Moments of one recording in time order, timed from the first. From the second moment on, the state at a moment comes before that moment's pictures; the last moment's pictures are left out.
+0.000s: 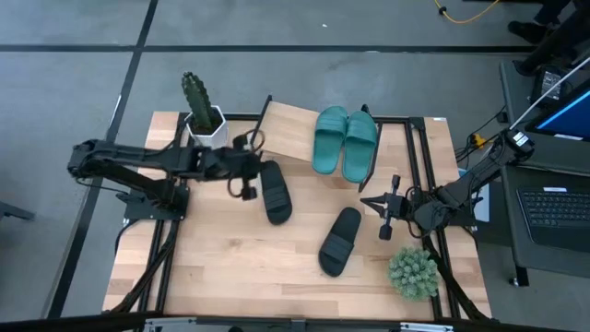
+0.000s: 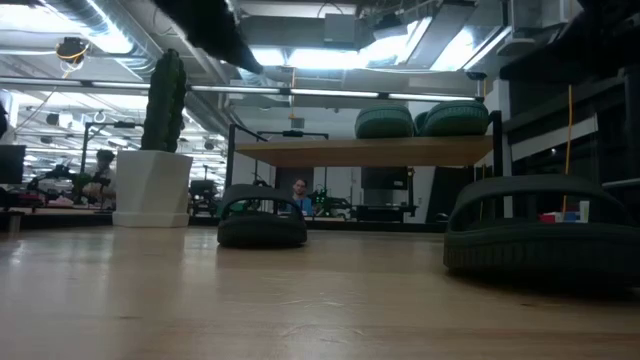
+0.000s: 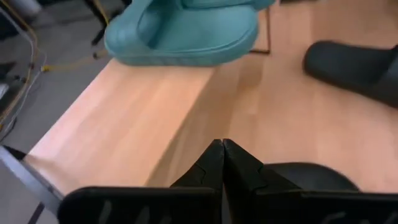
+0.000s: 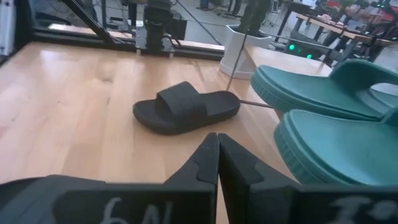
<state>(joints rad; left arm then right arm) 0.00 1.12 0.90 -0.38 -0.38 0.08 0.65 0.77 0.32 0.10 0.91 0.11</state>
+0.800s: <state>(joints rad) -0.23 0.82 0.36 0.00 -0.22 0.03 0.65 0.94 0.32 0.26 0.82 0.27</state>
